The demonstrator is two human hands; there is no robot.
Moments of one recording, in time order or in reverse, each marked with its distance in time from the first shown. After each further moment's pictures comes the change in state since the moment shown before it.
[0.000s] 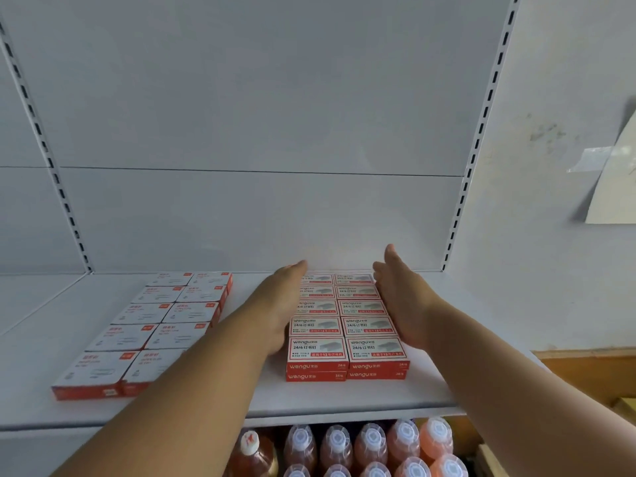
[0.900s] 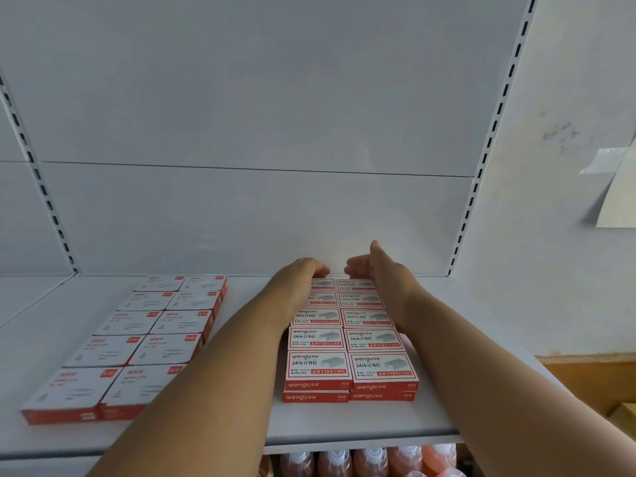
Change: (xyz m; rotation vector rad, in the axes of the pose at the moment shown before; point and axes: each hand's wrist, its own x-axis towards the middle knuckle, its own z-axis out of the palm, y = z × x) left_hand 0.039 0.013 0.008 0.598 0.045 0.262; right_hand 0.049 -0.010 0.009 -0.230 0.168 -0.186
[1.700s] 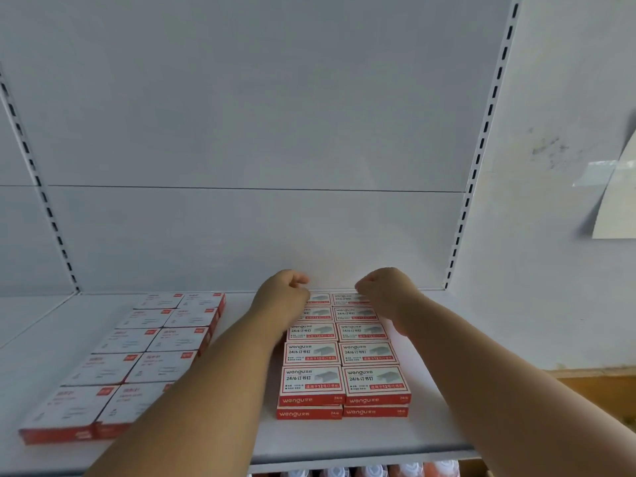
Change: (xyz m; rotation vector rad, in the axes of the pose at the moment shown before) left_hand 0.012 -0.007 -0.002 0.050 0.223 -0.059; right_hand 0.005 -0.014 -0.008 -0.489 0.169 -0.031
